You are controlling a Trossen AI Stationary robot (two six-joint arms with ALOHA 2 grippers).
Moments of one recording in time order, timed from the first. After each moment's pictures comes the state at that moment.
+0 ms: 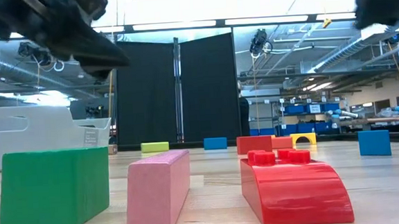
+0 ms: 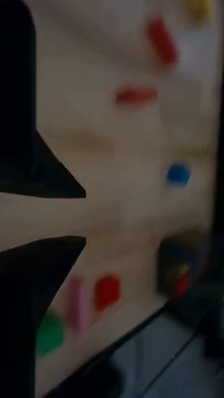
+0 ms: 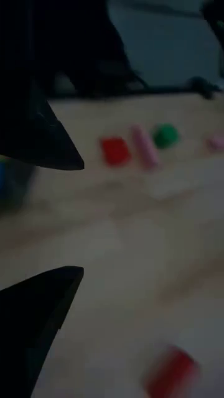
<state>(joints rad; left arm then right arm) -0.35 1.19 0.50 0.24 -0.17 -0.21 0.64 1.22 0.88 -0.55 0.35 0.93</state>
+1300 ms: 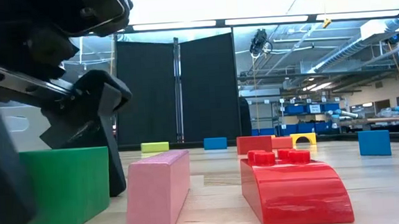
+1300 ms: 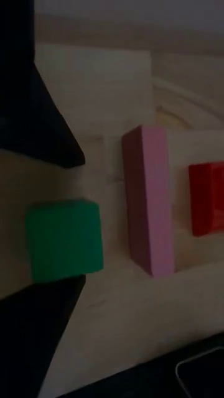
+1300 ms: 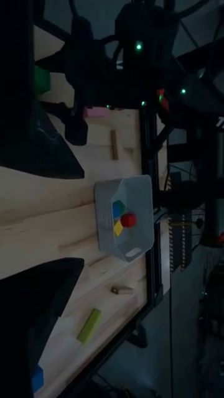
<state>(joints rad) -0.65 1.97 1.09 -0.05 -0.25 -0.49 0.42 1.20 0.88 -0.07 0.54 0.21</state>
